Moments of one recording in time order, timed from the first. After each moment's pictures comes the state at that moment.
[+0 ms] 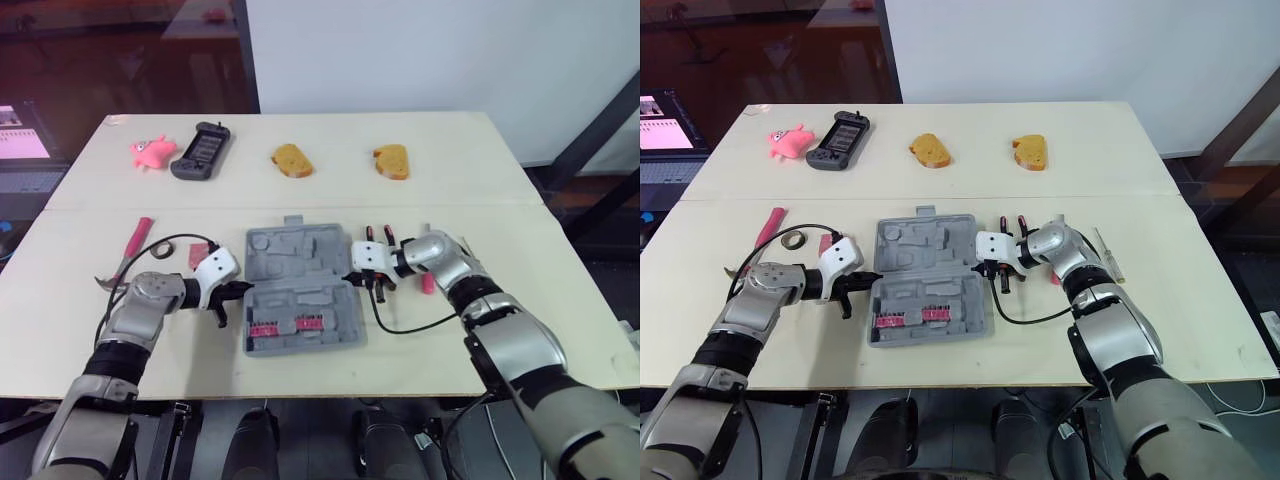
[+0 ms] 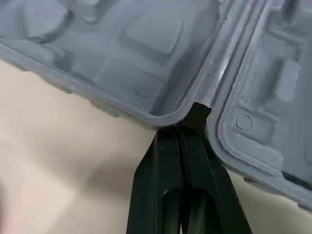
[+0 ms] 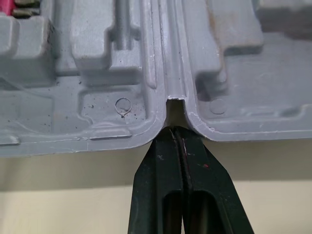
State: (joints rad) left arm -0.45 0.59 -0.14 0.44 -0.01 0.14 -1.06; right arm -0.95 -0.34 0.30 1.17 -0.29 -0.40 1.19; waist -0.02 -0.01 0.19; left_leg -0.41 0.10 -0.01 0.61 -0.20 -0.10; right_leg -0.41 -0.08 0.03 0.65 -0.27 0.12
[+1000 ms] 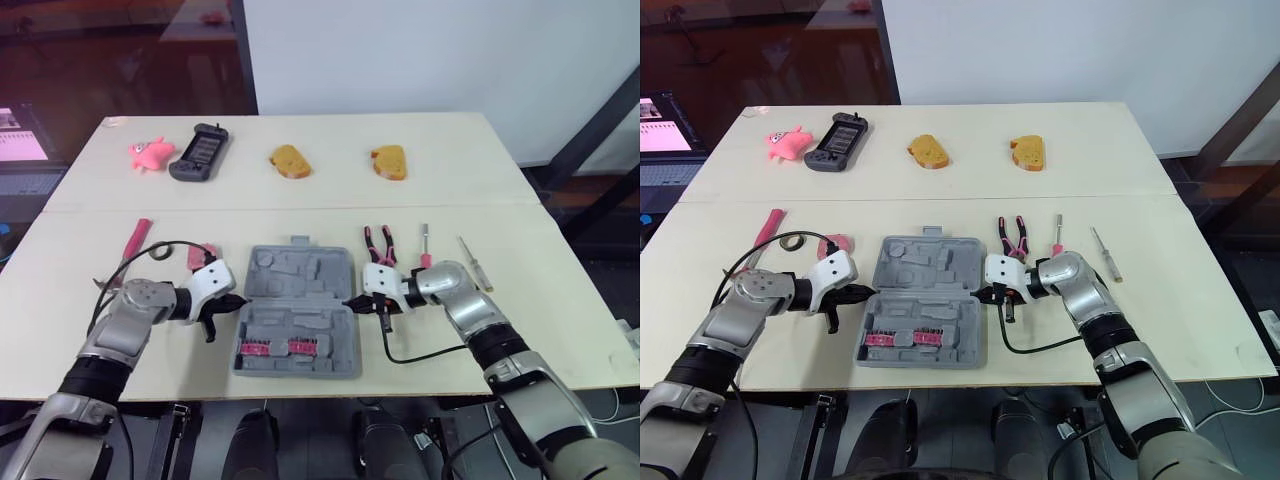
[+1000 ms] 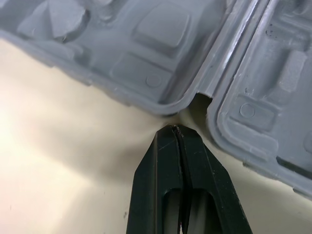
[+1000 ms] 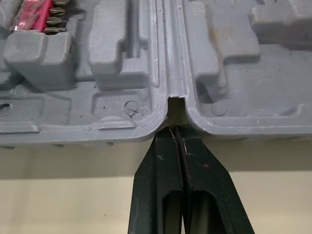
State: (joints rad) left arm -0.36 0.69 -0.16 0.28 -0.02 0.23 -1.05; right arm -0.61 -0.44 0.30 0.58 -0.13 -0.05 1.25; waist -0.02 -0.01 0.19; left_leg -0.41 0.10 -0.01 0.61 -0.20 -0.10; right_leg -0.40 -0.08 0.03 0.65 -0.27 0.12
